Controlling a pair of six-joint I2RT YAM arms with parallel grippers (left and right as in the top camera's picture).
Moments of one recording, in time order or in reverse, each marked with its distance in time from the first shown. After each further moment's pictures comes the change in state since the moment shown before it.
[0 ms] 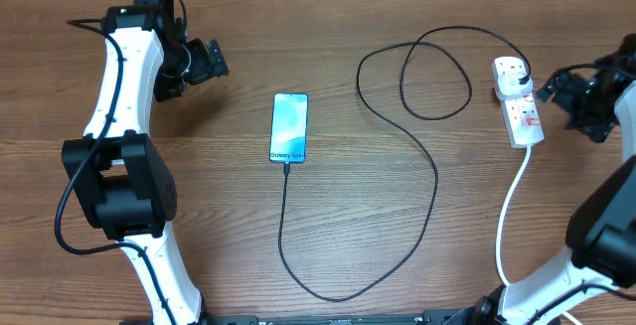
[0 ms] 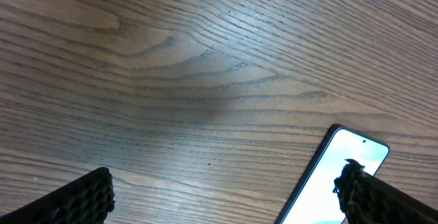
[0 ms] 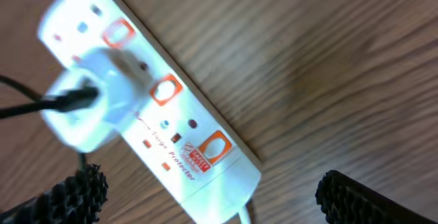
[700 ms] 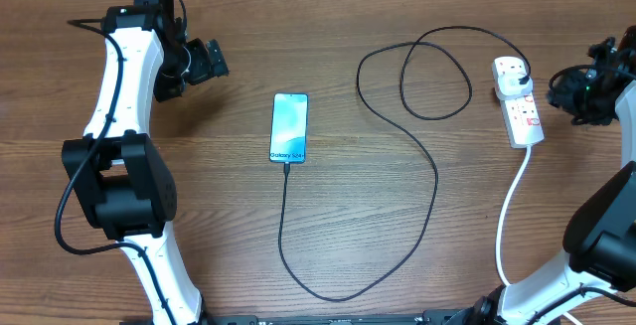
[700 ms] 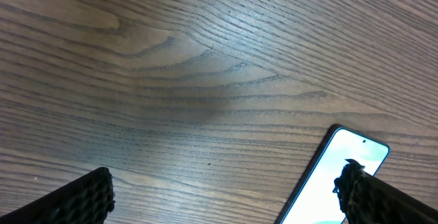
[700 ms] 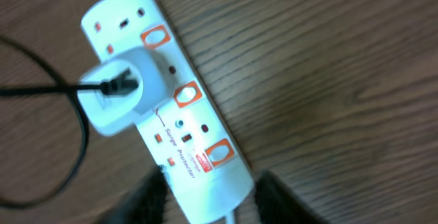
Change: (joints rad) left arm 0.000 0.000 0.000 0.000 0.000 0.000; right arm 0.017 -0.024 0.016 0.005 0.001 -0.191
